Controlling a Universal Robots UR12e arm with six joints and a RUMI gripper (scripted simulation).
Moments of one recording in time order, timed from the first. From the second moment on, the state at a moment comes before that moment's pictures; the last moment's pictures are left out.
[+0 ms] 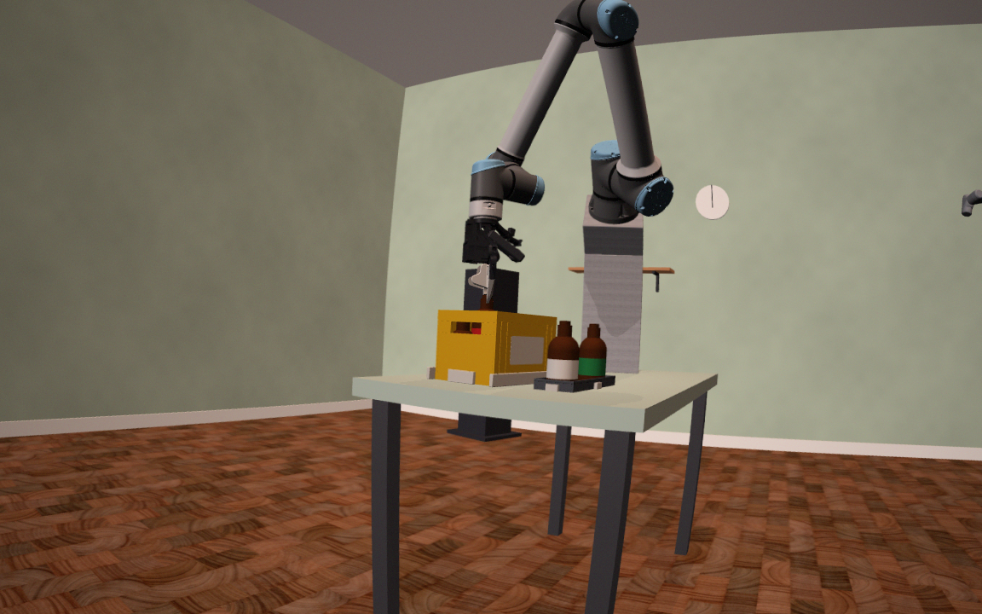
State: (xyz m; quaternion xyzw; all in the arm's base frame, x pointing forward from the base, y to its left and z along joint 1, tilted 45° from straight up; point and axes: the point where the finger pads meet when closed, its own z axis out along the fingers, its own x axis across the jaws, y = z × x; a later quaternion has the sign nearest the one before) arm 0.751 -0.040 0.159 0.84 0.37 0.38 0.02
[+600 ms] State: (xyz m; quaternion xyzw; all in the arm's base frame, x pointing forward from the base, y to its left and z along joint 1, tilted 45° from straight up) arm 0.755 -0.039 0.155 0.84 0.37 0.38 0.02
